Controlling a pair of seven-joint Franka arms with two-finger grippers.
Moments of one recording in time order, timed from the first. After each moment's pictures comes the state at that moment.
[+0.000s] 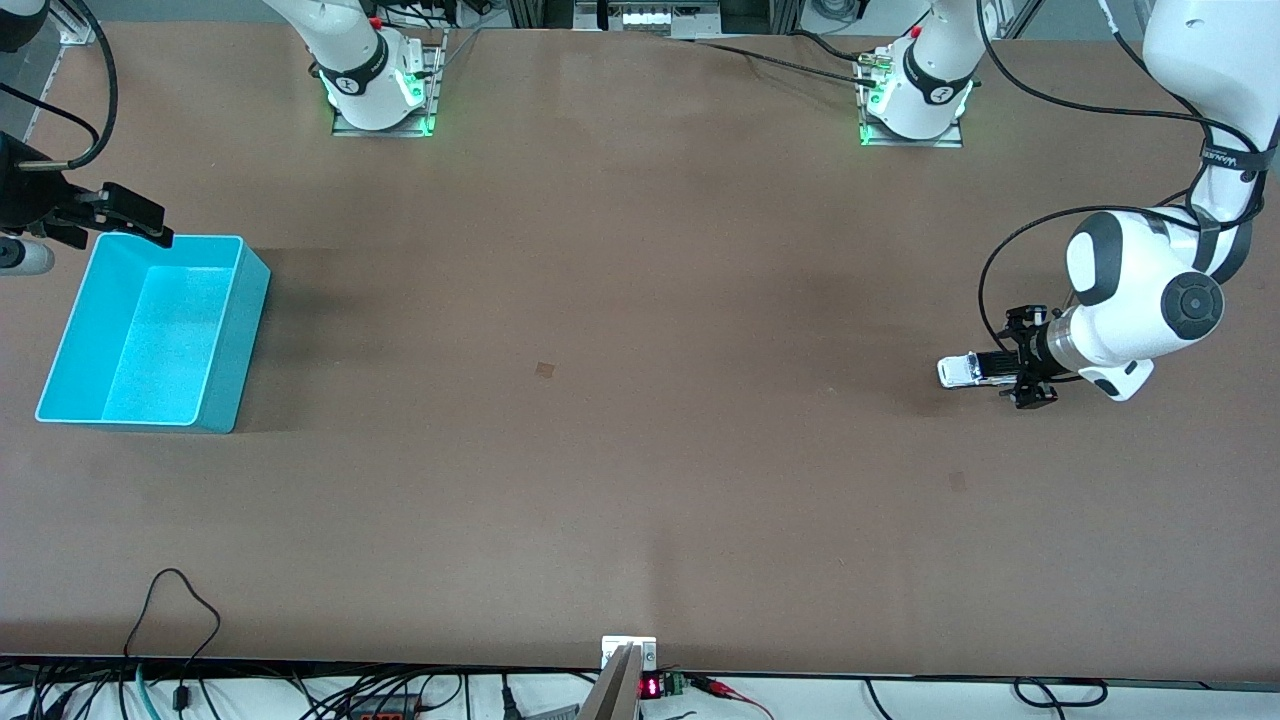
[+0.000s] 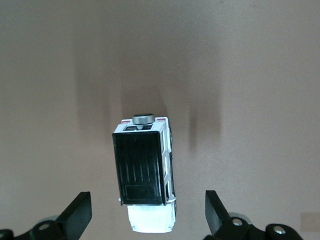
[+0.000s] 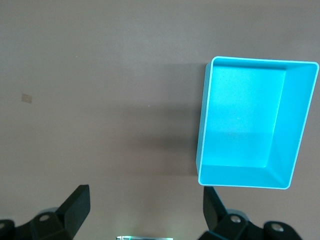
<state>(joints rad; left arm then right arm) 0.29 0.39 -0.19 -2.07 0.04 2.33 -1.53 0.02 0.02 -0.06 -1.62 -0.01 1.54 -0.06</state>
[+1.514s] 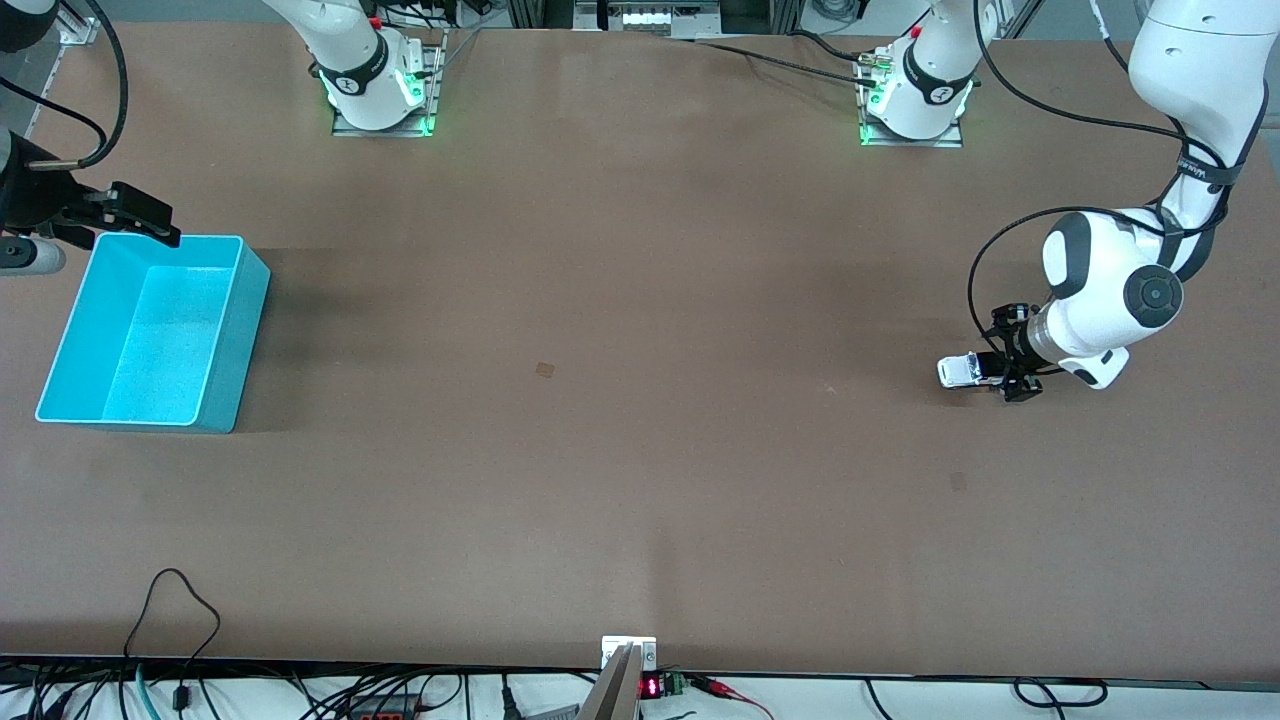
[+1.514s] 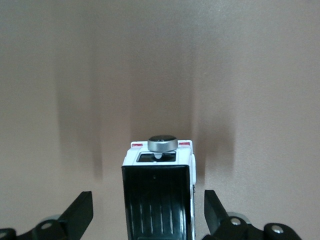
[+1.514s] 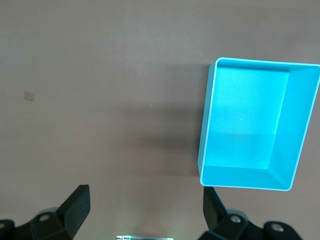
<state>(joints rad) 0.31 0.42 -0.19 -2.19 0.09 2.50 -1.57 0.03 0.02 -0.06 -1.62 -0.01 1.54 -0.06</state>
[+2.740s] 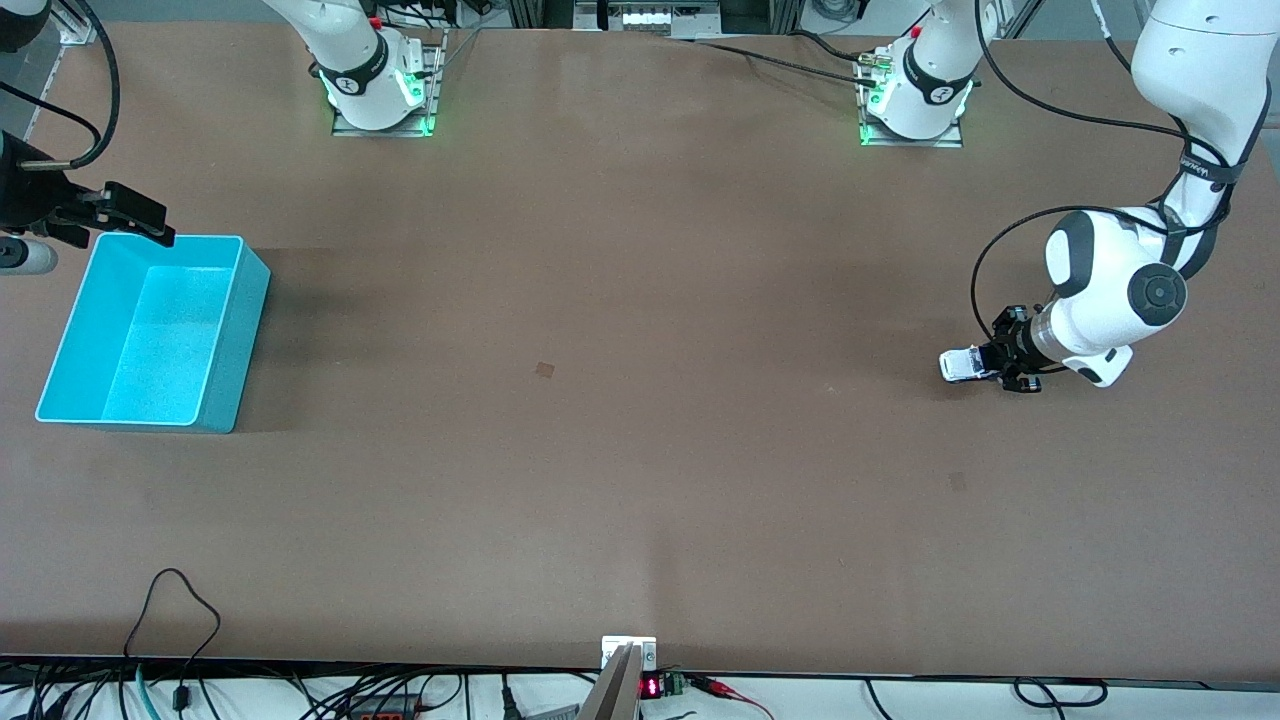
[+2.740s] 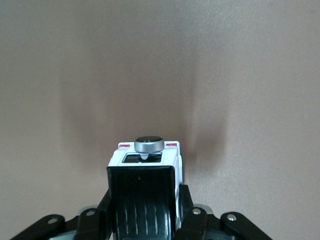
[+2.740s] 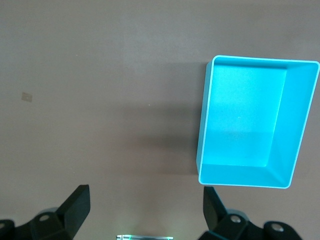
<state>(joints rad) 0.33 0.42 -0.19 -2.19 0.09 2.50 -1.58 0.03 0.02 -0.07 -1.62 -0.01 1.54 -0.06</state>
